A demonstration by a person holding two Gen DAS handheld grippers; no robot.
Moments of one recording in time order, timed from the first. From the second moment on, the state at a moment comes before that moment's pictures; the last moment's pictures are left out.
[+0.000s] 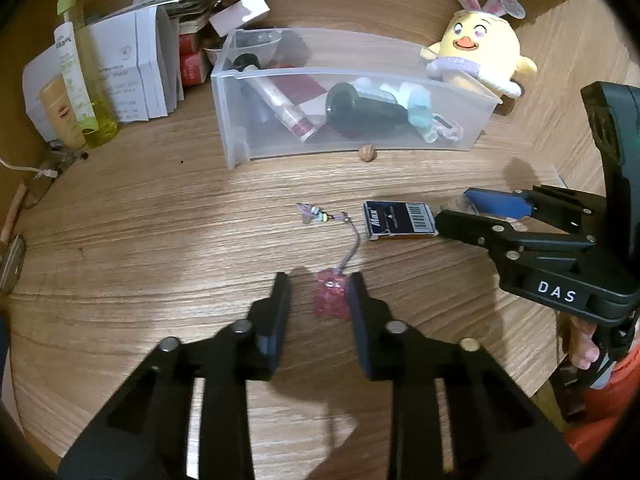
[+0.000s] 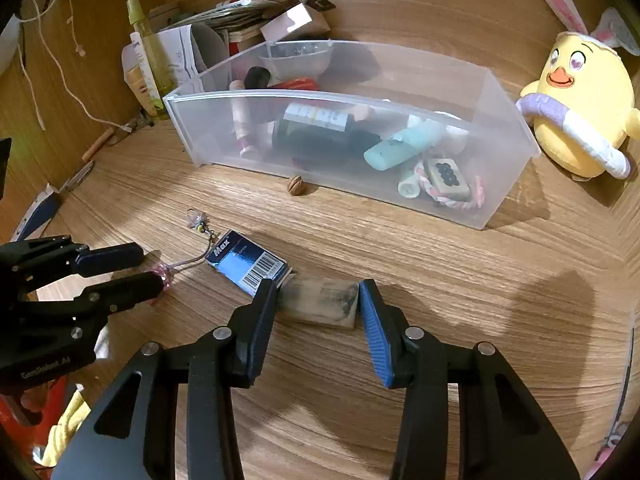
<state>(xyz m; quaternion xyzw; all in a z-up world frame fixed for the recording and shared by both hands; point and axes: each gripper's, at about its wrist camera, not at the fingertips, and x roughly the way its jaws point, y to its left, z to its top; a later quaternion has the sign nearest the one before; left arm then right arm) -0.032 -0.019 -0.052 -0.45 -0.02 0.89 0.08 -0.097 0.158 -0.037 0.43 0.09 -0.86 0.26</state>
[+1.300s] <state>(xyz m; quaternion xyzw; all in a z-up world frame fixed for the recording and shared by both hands) -0.041 -0.008 -0.051 -0.44 0.02 0.90 0.07 -0.119 0.178 0.034 0.35 0.05 -0.90 0.24</state>
